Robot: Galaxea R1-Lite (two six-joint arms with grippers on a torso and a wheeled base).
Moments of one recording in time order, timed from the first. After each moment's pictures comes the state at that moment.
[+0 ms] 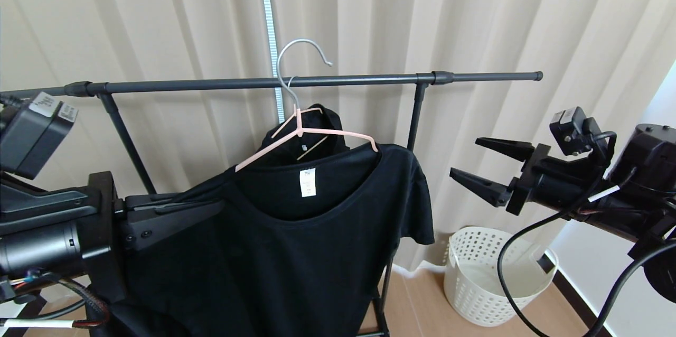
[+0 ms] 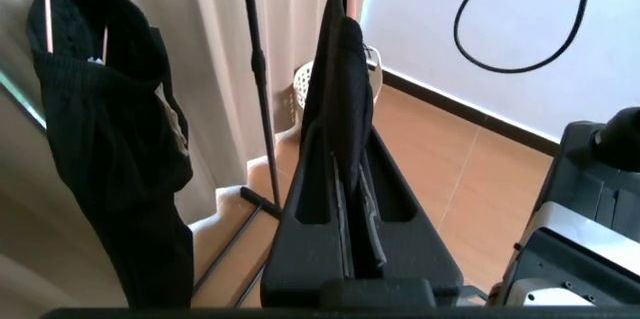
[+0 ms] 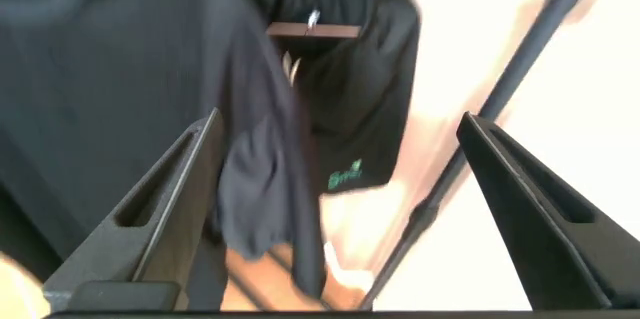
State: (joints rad) left arm -0.33 1.16 -0.61 -0.35 -0.57 0.11; right arm 0.16 1.72 -0.57 -1.10 0.61 -0.10
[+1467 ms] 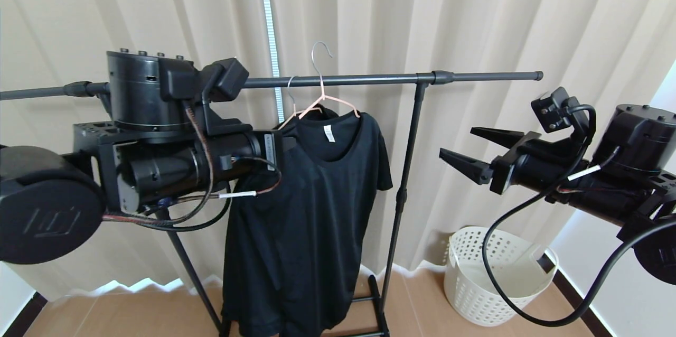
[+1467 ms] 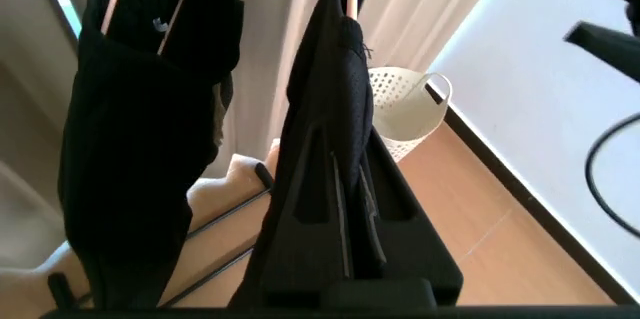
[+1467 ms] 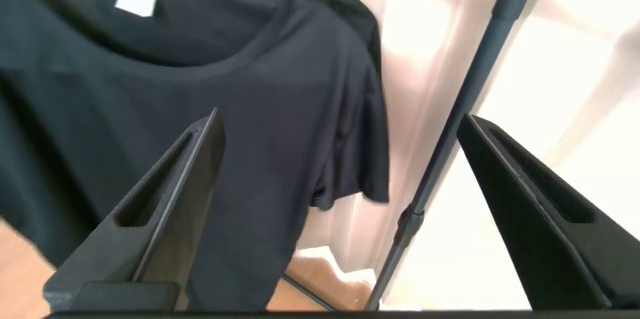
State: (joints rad) left arm -0.53 1.65 -1.03 -0.35 -0.03 -0.20; right arm 0.22 1.72 -0.69 -0.96 0.45 -0.04
